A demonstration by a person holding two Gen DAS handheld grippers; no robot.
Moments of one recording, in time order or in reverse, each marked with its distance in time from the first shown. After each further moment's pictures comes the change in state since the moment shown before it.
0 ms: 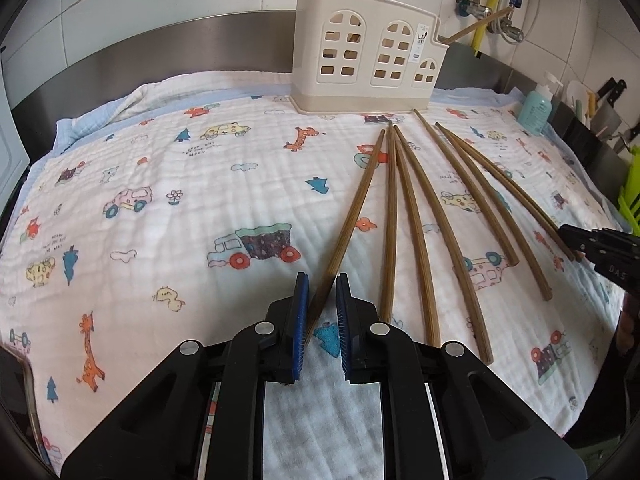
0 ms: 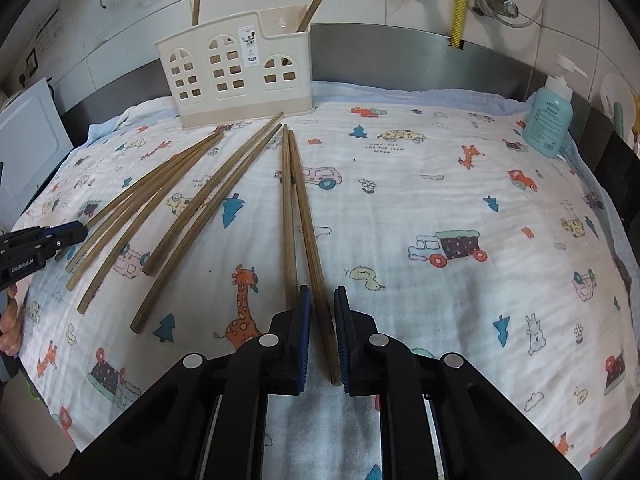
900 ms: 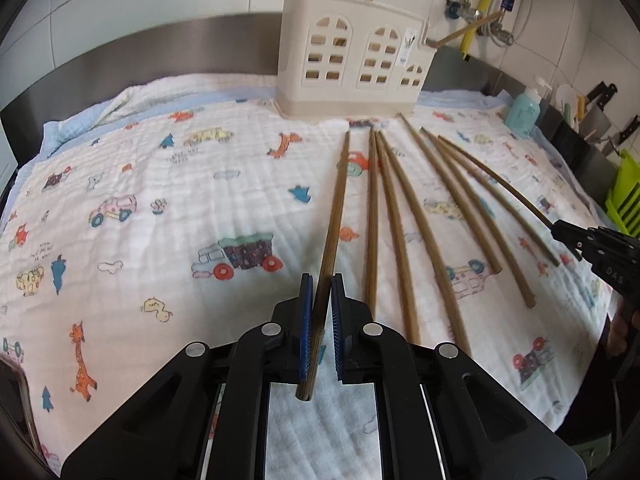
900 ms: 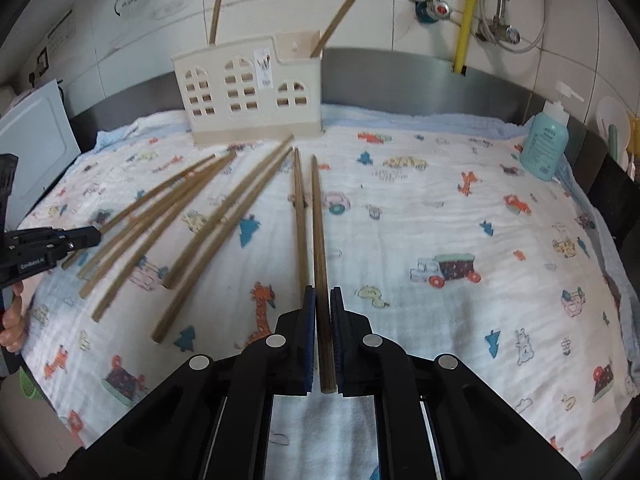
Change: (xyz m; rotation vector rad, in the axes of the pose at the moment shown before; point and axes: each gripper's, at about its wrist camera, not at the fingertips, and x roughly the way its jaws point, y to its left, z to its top) left arm -0.004 -0.002 0.009 0.001 -0.007 -0.058; right arm -0.021 0.008 0.006 -0.024 -0.084 -0.008
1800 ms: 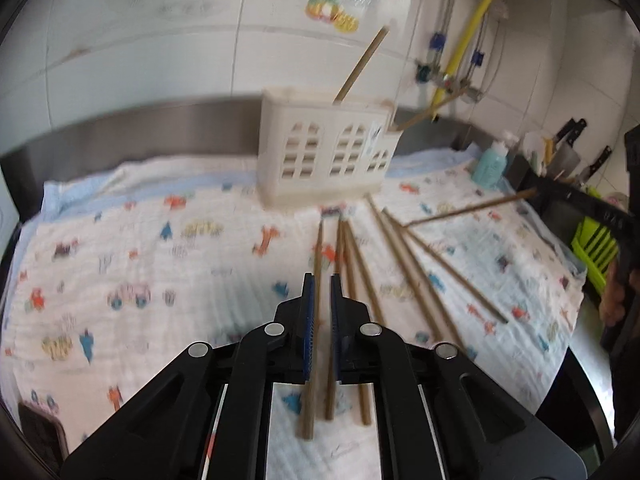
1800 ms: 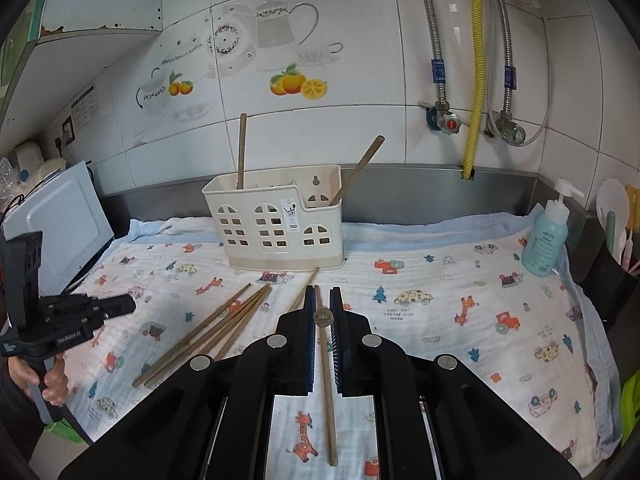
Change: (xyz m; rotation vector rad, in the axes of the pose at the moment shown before) left arm -0.047 -0.007 0.041 0.017 -0.132 -0.067; right arm -0.062 0.001 0.095 0.020 -0.209 0.086
